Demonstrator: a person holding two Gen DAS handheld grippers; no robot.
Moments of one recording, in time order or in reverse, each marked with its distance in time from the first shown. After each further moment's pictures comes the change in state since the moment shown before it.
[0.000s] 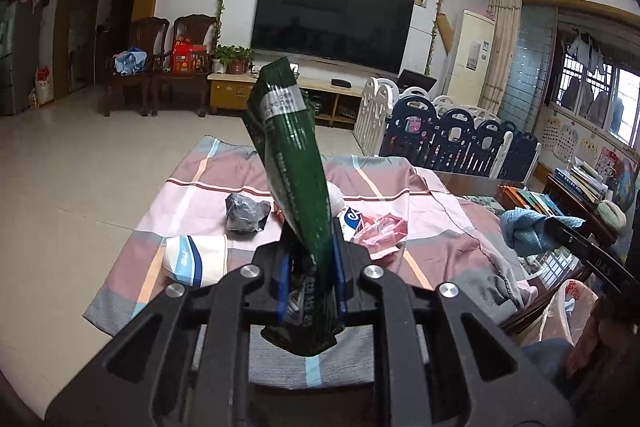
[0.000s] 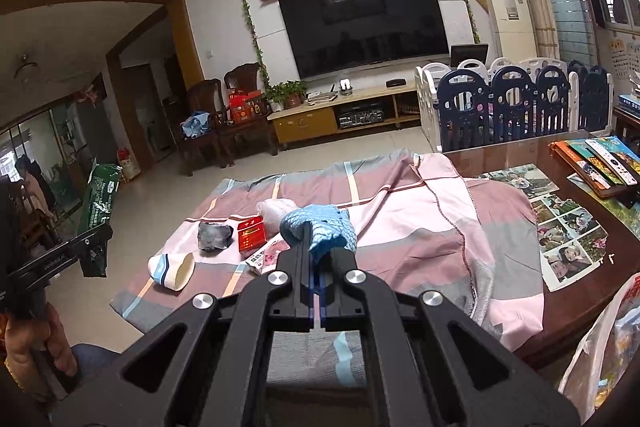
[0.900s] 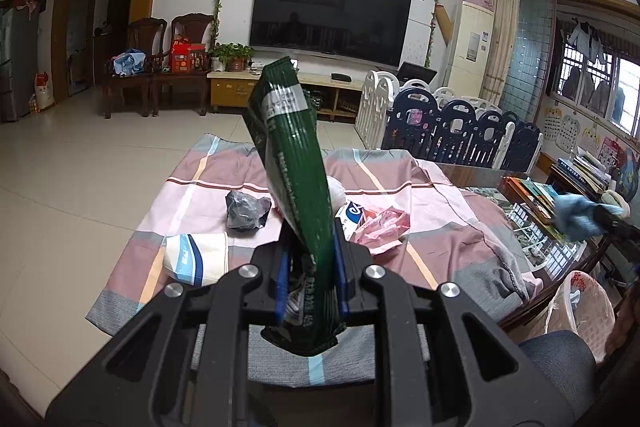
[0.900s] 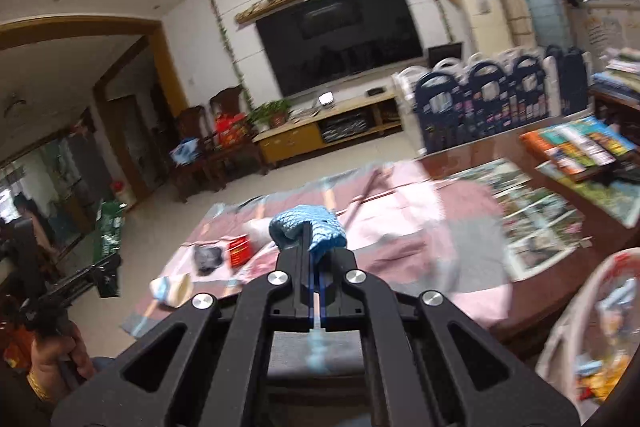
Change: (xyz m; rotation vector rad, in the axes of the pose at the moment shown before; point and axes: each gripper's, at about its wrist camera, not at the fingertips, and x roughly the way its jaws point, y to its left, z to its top) left arm 0.005 -0.003 0.001 0.022 0.018 0.009; right arm -0.066 -0.048 0.005 0.100 -0.077 -0.058
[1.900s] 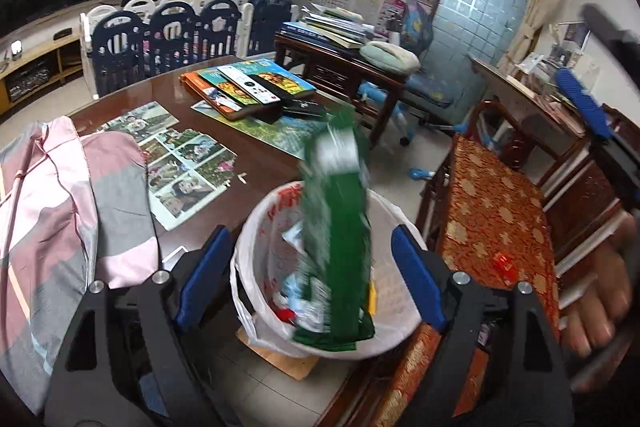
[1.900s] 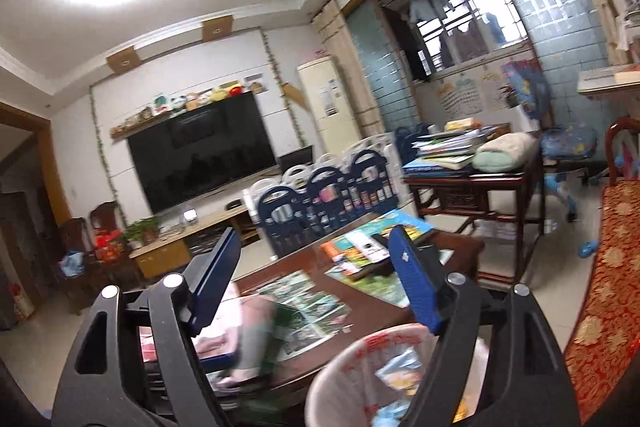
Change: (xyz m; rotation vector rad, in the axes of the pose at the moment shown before) left arm 0.011 -0.449 -0.054 0.438 0.365 -0.773; right arm -0.237 -0.149 0.054 0.131 -0.370 -0.433
